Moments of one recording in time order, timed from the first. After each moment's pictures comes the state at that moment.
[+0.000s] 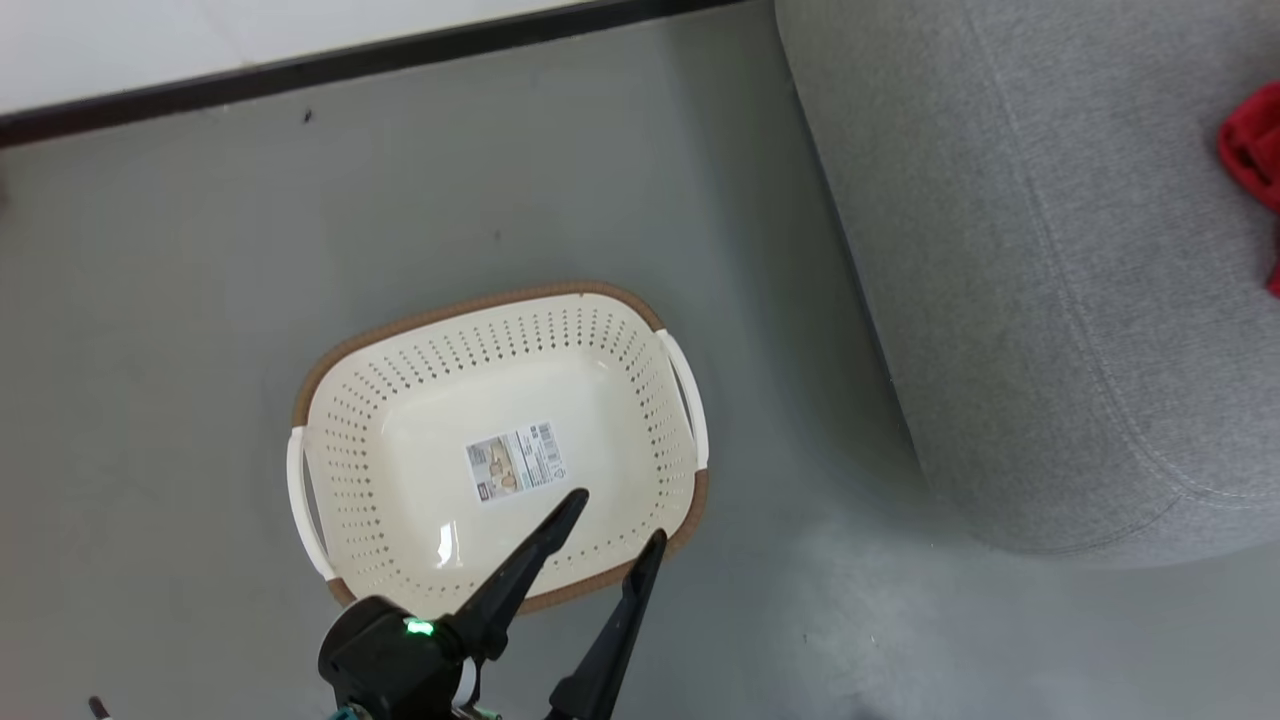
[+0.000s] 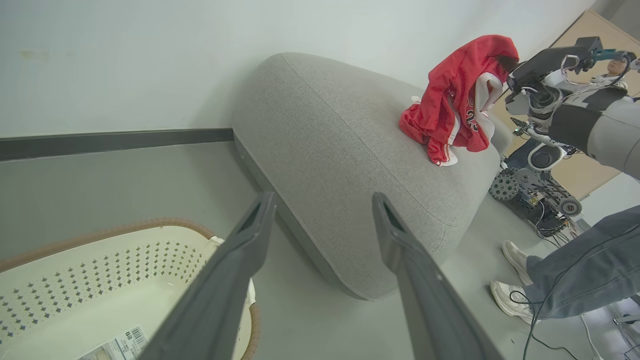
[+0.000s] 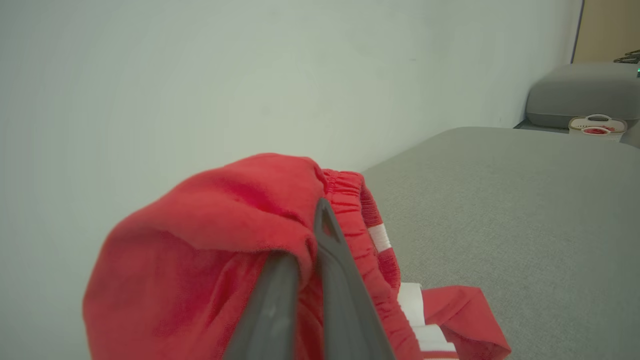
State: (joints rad) left arm -0.08 0.34 -0.63 -0.26 -0.60 0.00 -0.12; right arm -0.84 -0.54 -0.11 0.72 0.66 0.00 -0.26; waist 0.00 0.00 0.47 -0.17
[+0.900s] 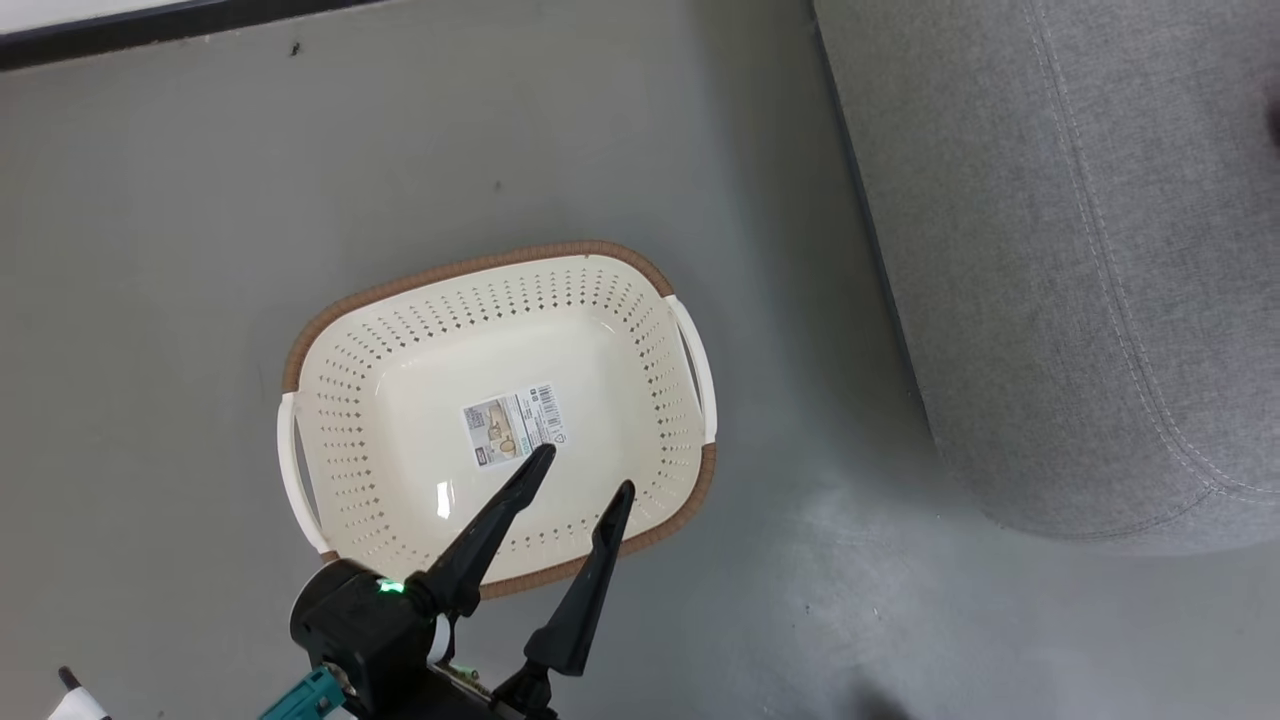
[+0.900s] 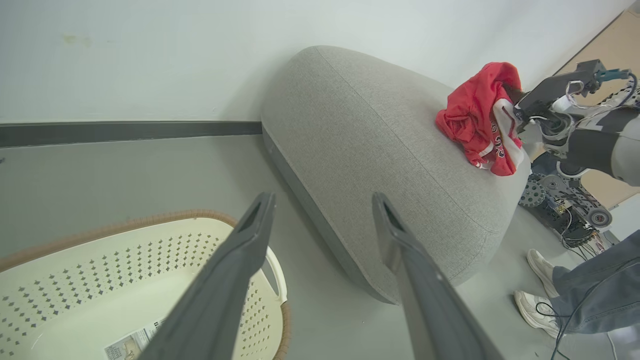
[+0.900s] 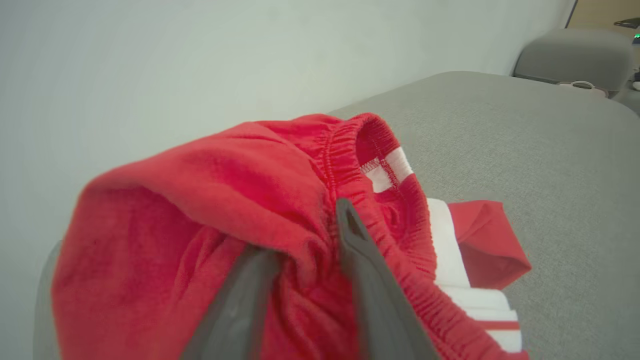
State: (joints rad) left arm -0.14 0.34 -0.59 -0.22 -0.60 0.01 -0.13; right arm -0.90 -0.49 -0.10 0.90 0.57 -0.02 -0.26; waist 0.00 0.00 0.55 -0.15
